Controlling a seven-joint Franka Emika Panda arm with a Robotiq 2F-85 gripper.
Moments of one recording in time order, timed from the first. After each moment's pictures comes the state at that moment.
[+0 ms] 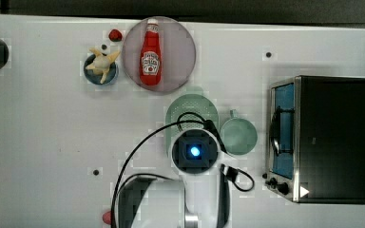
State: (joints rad) arm 0.00 -0.19 -0.01 -2.50 -0.07 0.56 0.41
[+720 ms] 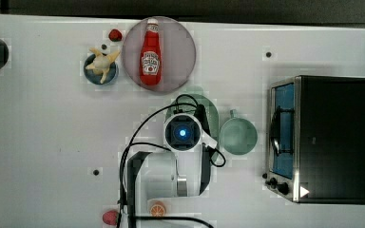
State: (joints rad) arm 0.00 0.20 0.02 -2.47 -0.04 1.07 0.65
